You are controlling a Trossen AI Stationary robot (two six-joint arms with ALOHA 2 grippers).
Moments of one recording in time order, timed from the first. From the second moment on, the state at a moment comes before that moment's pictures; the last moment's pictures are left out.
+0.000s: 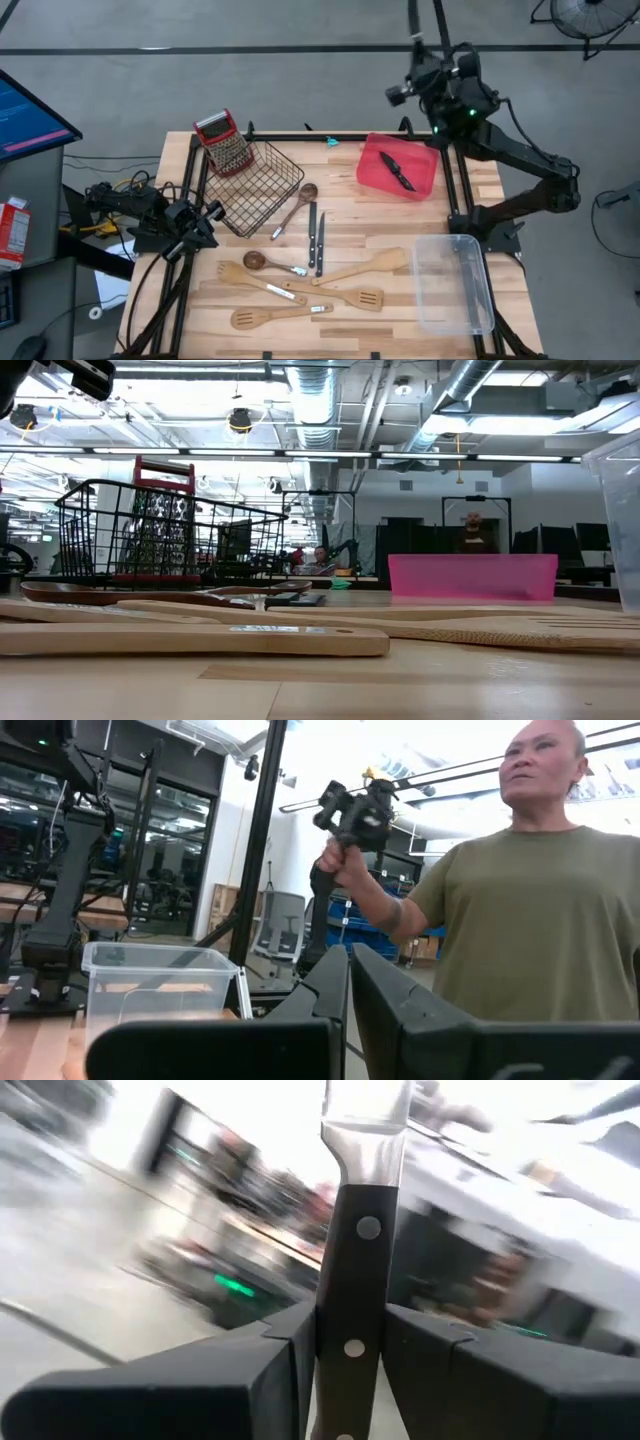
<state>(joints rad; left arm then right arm) -0.32 0.02 0.12 0.26 0.20 -0.27 -0.28 1.26 1.47 0.09 1.04 -0.68</state>
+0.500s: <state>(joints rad) -0.32 0.02 0.12 0.26 0.20 -0.27 -0.09 1.26 1.53 -0.45 0.25 0.38</state>
